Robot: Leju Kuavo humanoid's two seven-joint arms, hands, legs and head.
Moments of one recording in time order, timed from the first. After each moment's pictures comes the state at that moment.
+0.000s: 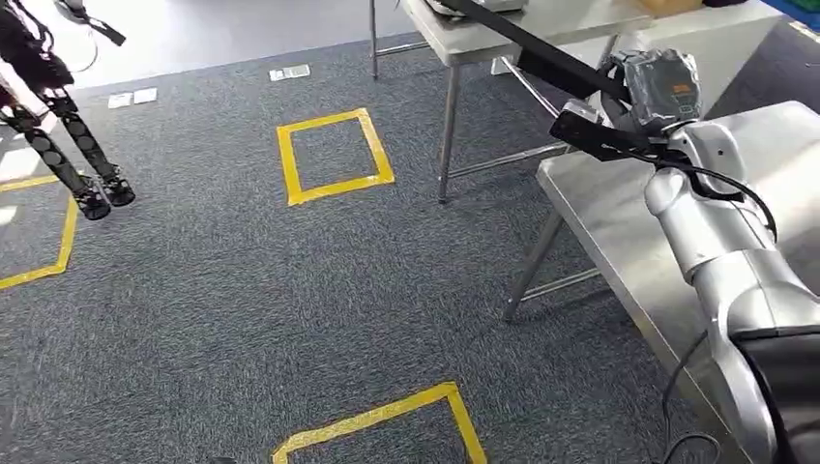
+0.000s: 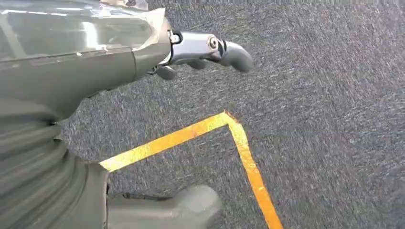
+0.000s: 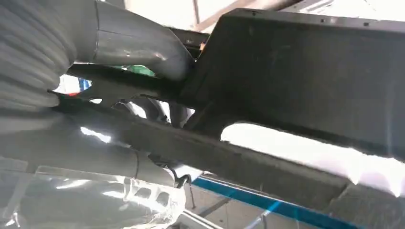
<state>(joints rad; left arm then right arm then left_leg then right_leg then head) -0.10 -0.14 0.62 -0.20 -0.51 0.27 -0.66 -1.19 -0.23 0.47 -0.53 0.92 -0.36 -0.31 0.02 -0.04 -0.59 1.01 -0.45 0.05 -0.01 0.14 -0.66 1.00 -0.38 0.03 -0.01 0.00</state>
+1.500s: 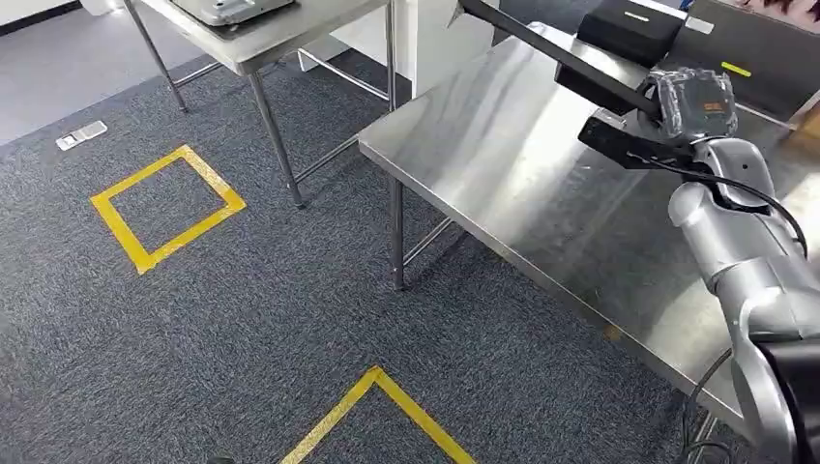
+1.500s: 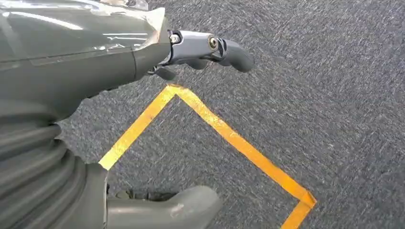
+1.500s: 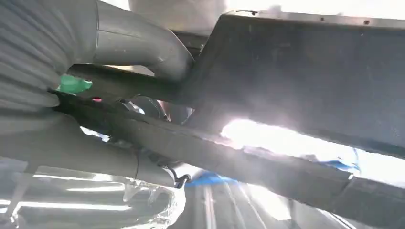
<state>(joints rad) -0.09 -0.14 0.64 -0.20 -0.52 0.25 -0.66 -1.19 -0.27 0.47 -0.41 0.97 -0.37 -0.19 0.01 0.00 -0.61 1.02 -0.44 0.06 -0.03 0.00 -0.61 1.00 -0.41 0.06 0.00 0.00</state>
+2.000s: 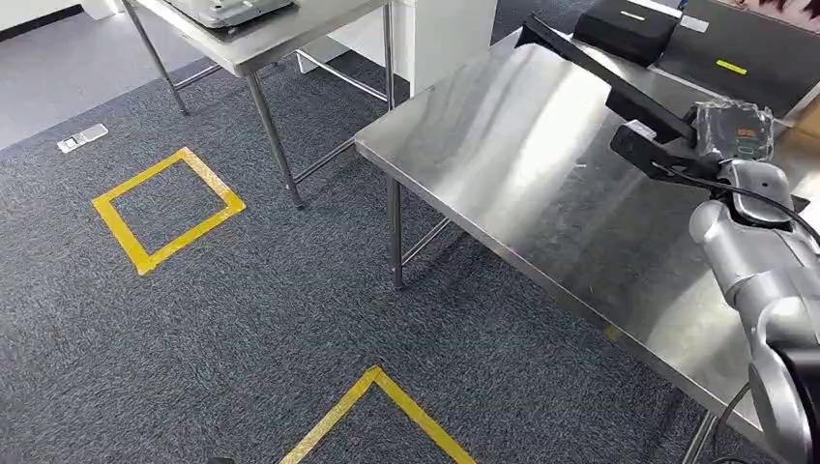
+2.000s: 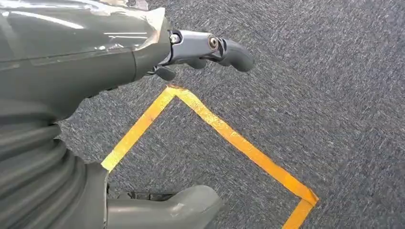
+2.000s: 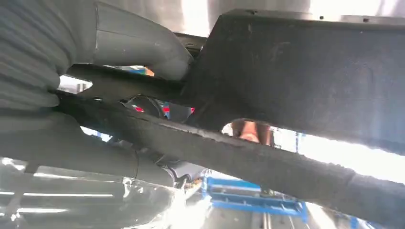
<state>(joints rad) -0.09 -0.14 0.64 -0.20 -0.55 0.24 -0.66 -1.19 -0.32 0.46 -0.33 1.06 -0.31 0.04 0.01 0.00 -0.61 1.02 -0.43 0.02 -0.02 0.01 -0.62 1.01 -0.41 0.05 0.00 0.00</state>
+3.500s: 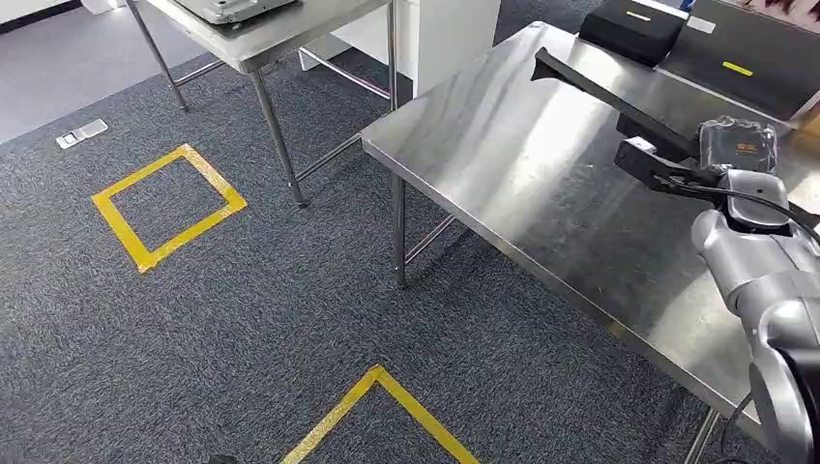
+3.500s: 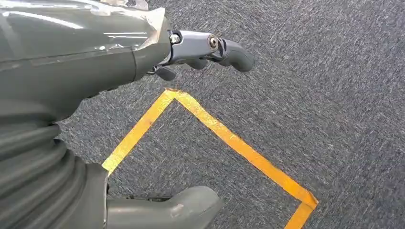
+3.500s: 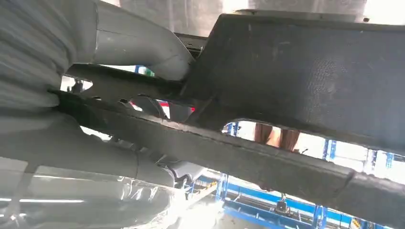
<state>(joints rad) -0.10 -0.14 0.66 -0.20 -0.57 0.25 -0.66 -1.19 -0.32 0.44 -0.29 1.18 -0.26 0.15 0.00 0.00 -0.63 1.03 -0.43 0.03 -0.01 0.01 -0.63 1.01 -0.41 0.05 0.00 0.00</state>
